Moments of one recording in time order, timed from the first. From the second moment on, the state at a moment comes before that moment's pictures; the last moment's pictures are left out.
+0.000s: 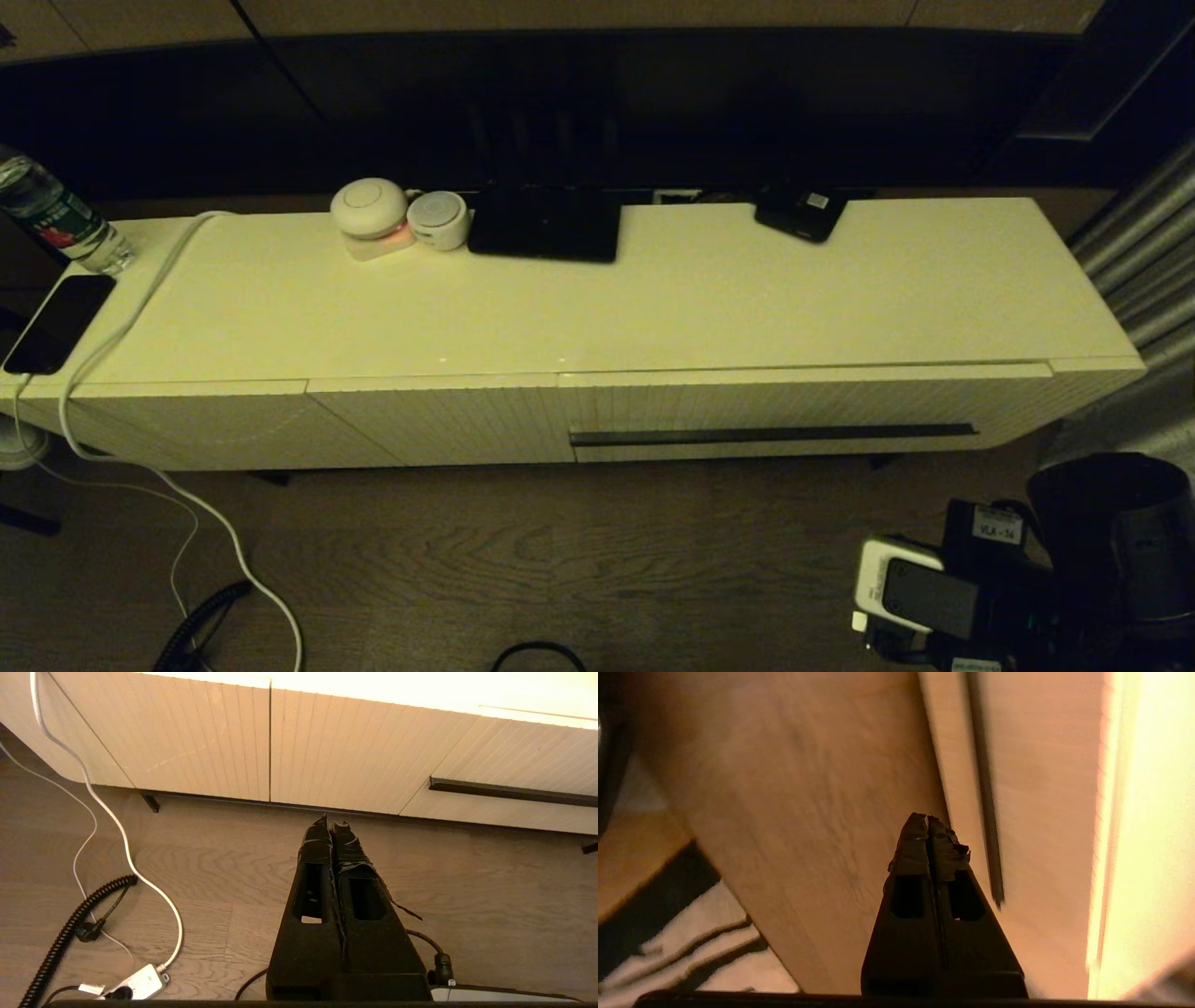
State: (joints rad) left arm 0.00 0.00 0.00 -0.04 0.02 -0.14; right arm 0.62 1.44 -0.44 -0.38 -0.32 -0.94
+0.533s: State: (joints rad) left arm 0.00 0.00 0.00 -0.04 0.02 -0.14; right arm 0.53 1.66 -0.49 -0.37 -0.12 -1.19
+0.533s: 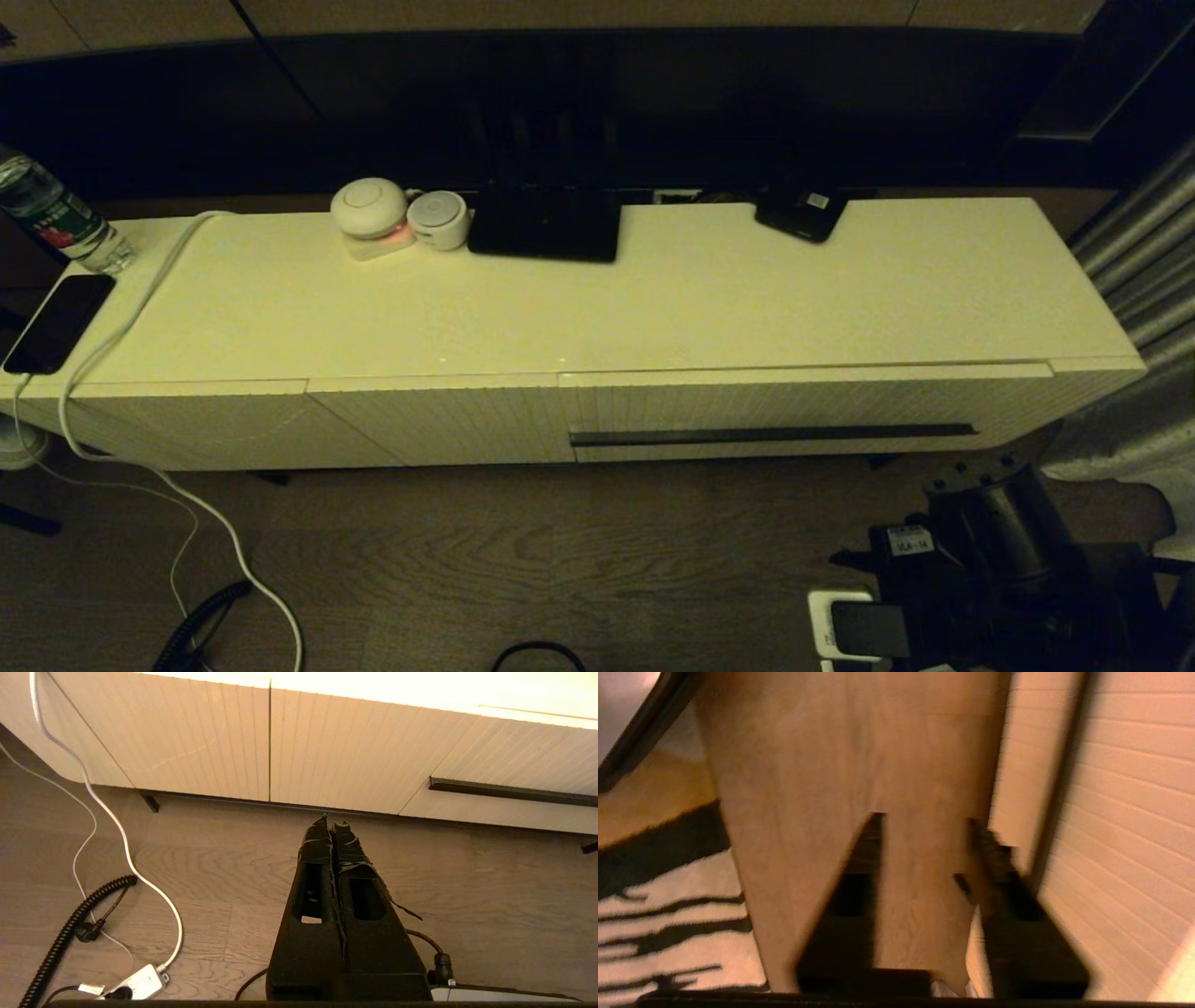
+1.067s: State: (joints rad) left arm 0.00 0.00 0.00 -0.04 0.02 -0.14; right arm 0.36 1.82 -0.52 -0.38 0.02 -1.31
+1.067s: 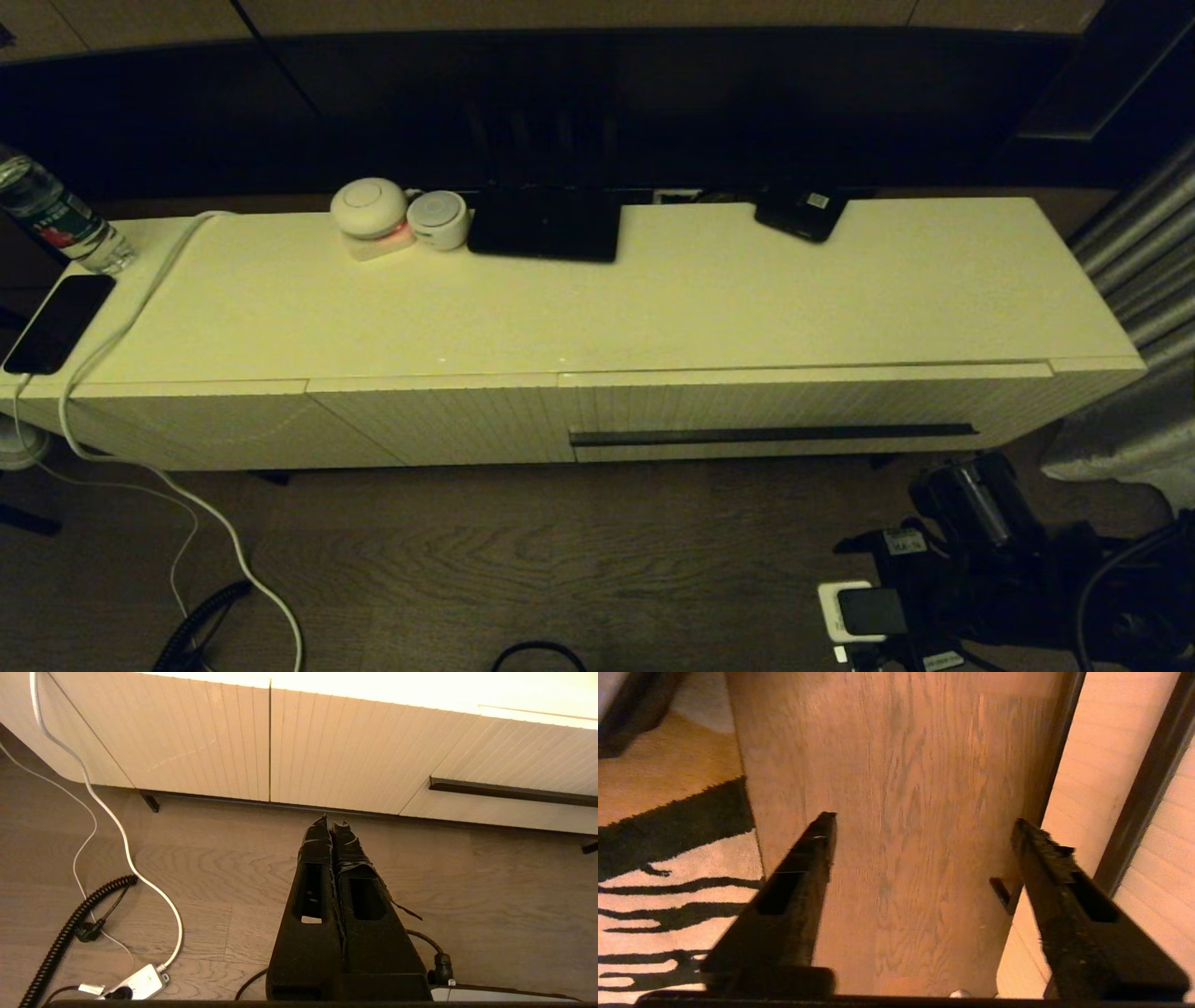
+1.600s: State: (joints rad) left arm 0.00 0.00 0.00 -0.04 0.02 -0.14; right arm 0.33 1.96 -0.60 -0.54 0.02 -1.31
